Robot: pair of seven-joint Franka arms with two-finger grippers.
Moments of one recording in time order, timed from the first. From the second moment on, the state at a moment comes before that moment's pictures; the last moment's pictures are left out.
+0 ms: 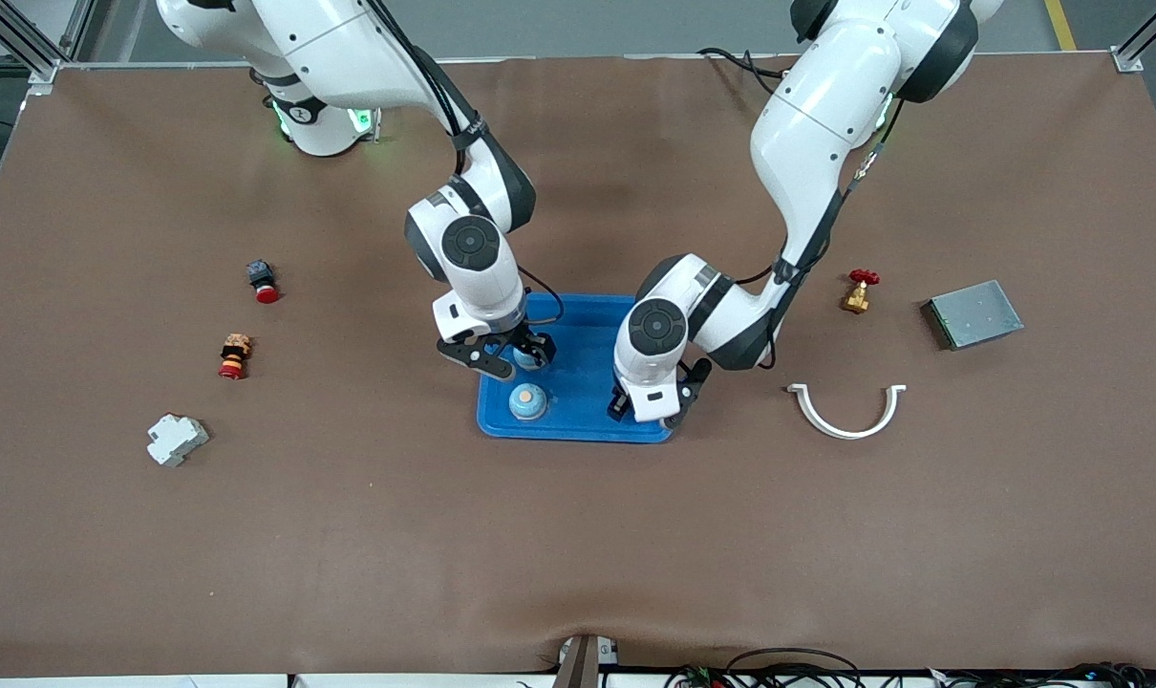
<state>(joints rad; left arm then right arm) -0.53 0.88 -0.16 -1.42 0.08 2.28 -1.70 0.75 0.59 -0.08 -1.83 0.06 2.49 1.07</state>
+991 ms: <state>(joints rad) -0.54 0.87 -0.15 -1.41 0.08 2.28 -1.70 0.78 0.67 -0.08 -1.79 0.10 2.52 1.10</state>
